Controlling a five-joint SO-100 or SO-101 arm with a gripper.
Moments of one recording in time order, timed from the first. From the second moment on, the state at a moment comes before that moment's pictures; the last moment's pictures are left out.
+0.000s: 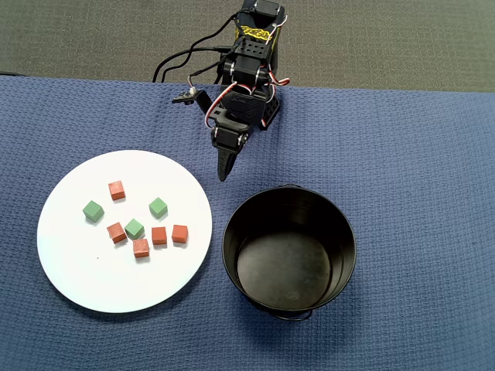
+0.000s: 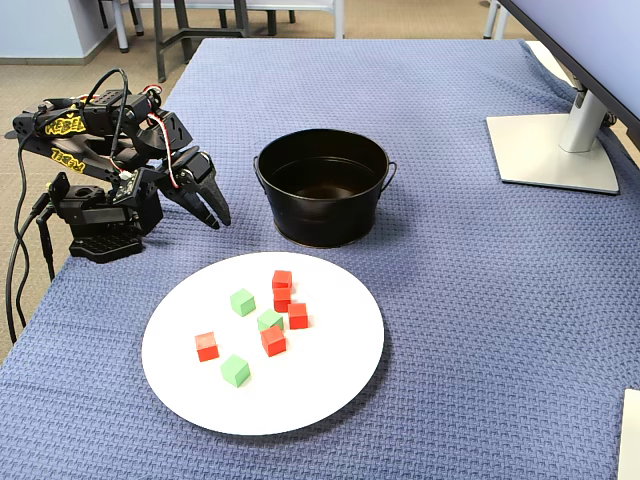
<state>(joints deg) 12.3 167.3 160.4 59.9 3.2</state>
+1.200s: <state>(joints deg) 29.7 137.1 138.1 53.9 -25.3</state>
